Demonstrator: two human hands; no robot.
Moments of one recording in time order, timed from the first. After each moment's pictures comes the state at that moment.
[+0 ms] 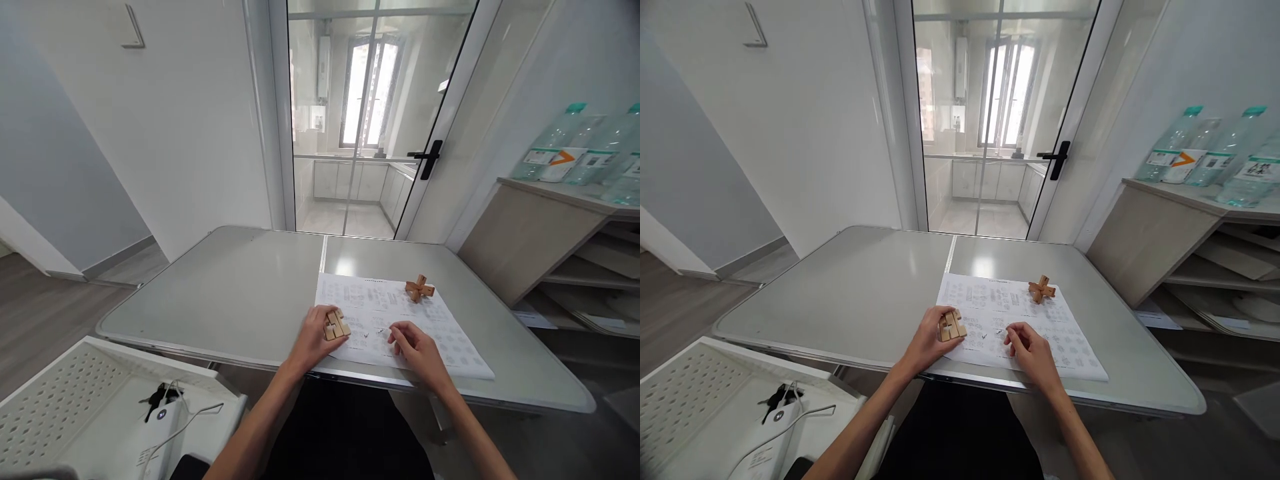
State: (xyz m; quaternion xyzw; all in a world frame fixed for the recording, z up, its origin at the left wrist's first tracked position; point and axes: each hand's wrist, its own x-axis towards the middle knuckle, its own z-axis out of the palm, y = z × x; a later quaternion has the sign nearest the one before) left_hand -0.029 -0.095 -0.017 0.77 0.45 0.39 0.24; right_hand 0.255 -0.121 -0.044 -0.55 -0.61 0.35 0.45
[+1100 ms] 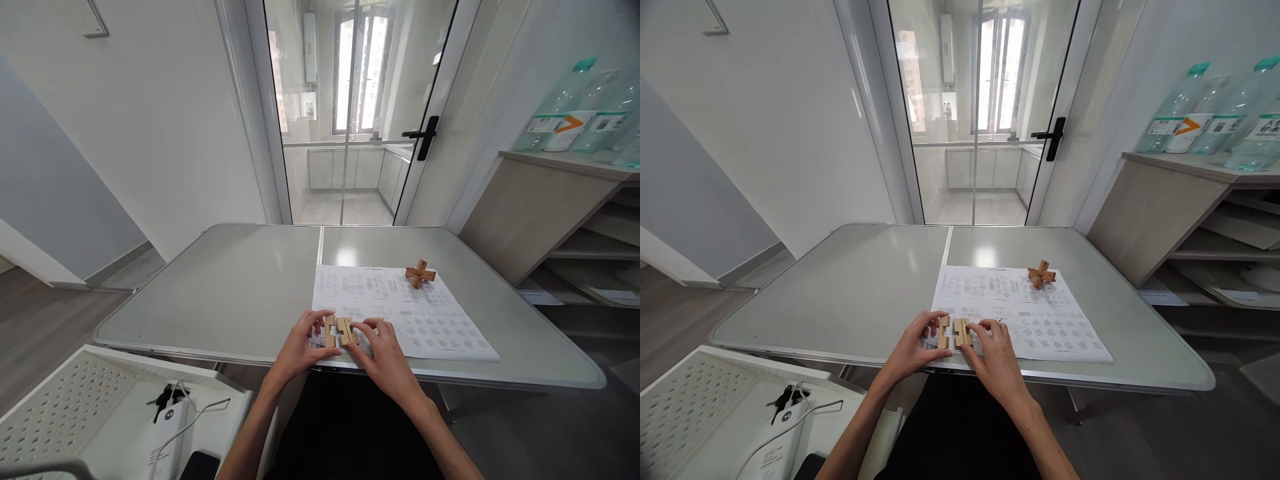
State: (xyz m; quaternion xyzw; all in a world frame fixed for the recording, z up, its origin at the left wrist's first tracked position) left_hand -0.052 -0.120 -0.005 0.74 0.46 0.34 0.35; right_hand 0.179 -0.152 -0.041 -0.53 -0.74 0.16 0.39
